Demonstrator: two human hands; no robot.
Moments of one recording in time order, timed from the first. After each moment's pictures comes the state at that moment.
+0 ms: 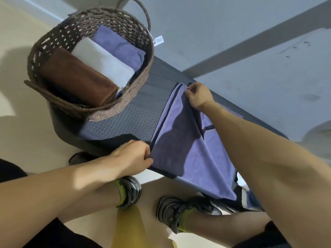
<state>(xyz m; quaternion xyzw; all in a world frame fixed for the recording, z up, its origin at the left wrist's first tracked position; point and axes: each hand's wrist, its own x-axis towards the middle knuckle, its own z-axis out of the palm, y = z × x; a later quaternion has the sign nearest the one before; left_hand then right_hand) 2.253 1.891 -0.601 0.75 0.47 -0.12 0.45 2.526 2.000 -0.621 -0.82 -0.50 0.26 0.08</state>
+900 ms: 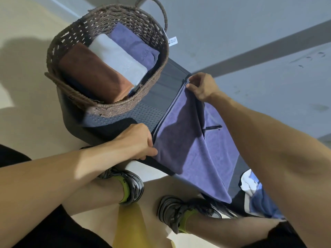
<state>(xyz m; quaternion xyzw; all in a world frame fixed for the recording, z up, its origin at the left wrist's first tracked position) 2.245 1.920 -0.586 0.69 0.53 -0.12 0.48 2.512 2.031 -0.606 -0.76 -0.58 0.26 0.09</state>
